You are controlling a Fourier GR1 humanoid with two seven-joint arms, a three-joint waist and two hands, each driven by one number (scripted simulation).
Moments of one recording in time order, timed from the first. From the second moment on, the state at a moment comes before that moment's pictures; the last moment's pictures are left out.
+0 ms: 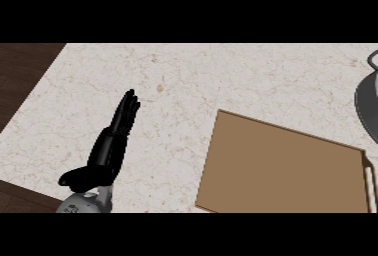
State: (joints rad) left arm -0.12 0.14 -0.30 -1.60 0.10 0.21 -0.13; right arm -0.97 -0.84 0.47 -0.53 0.58 -0.39 1.12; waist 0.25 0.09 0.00
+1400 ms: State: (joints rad) left arm -0.13 0.13 -0.25 -1.55 0.10 0.24 -0.12; right arm -1.21 -0.75 0.50 0.00 0.78 -0.43 1.22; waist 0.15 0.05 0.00
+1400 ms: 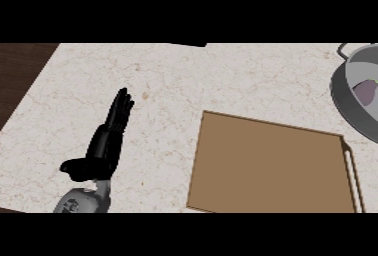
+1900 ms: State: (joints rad) left arm -0.12 0.13 -0.22 -1.54 0.11 0.25 -0.12; right arm -1.11 -0.71 0.39 0.00 0.67 -0.52 1.18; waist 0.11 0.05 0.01
